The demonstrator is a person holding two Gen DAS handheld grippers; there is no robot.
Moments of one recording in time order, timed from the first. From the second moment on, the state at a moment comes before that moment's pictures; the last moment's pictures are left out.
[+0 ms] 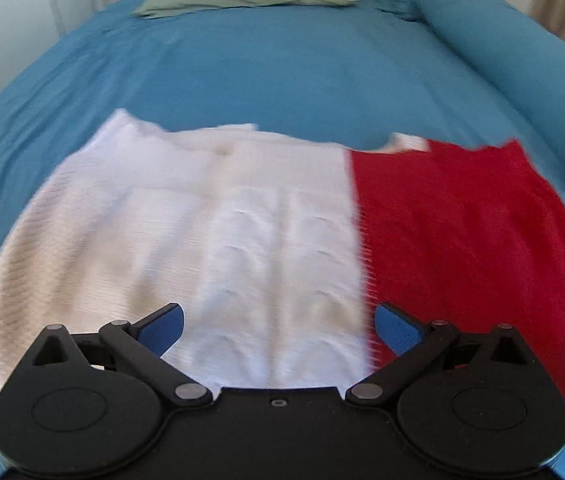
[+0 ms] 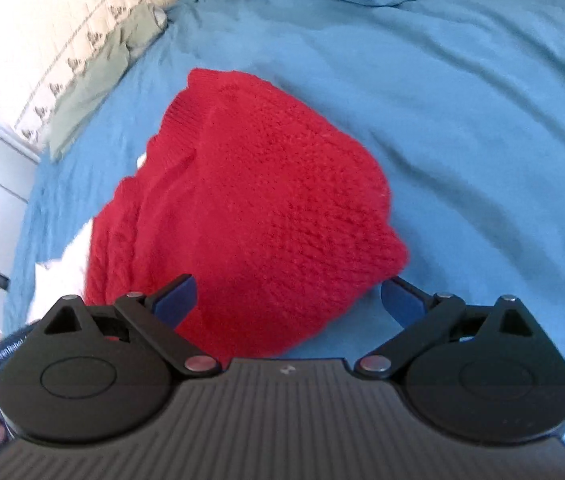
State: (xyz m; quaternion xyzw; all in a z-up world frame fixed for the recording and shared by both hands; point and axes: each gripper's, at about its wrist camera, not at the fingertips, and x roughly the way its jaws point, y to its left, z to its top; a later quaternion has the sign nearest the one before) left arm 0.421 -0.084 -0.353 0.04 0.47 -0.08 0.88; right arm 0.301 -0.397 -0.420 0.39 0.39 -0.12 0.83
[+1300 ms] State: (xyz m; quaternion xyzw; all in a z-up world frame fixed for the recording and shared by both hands) left arm 0.459 0.036 -0.342 -0.04 0.50 -0.07 0.86; right arm 0.405 -0.228 -0.288 0.37 0.26 0.21 0.86
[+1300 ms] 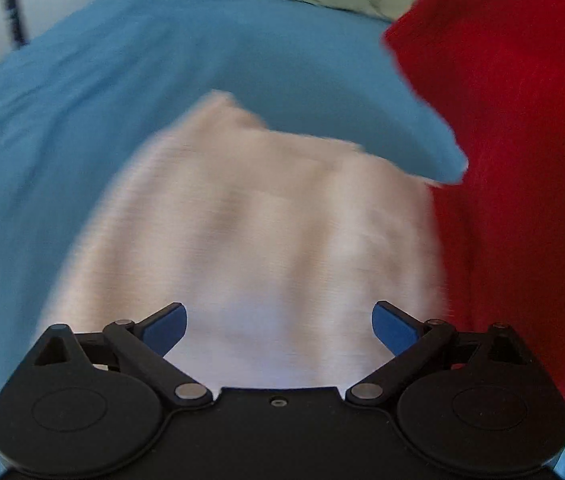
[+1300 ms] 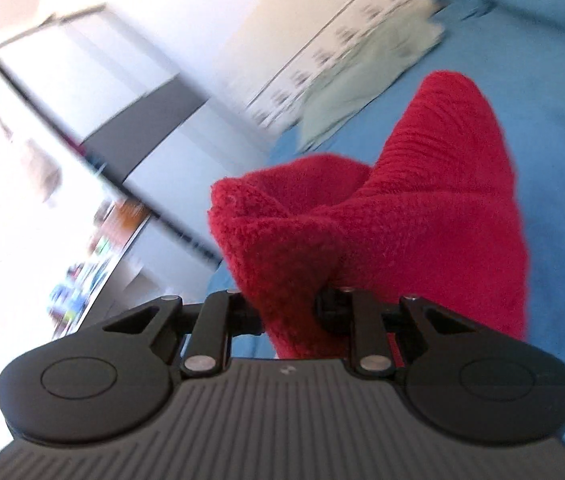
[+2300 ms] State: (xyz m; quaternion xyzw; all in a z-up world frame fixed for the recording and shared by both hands) left arm 0.389 0.080 -0.224 0.07 0.42 -0.15 0.89; right arm 0.414 -0.183 -0.266 0.15 0.37 0.24 0.88
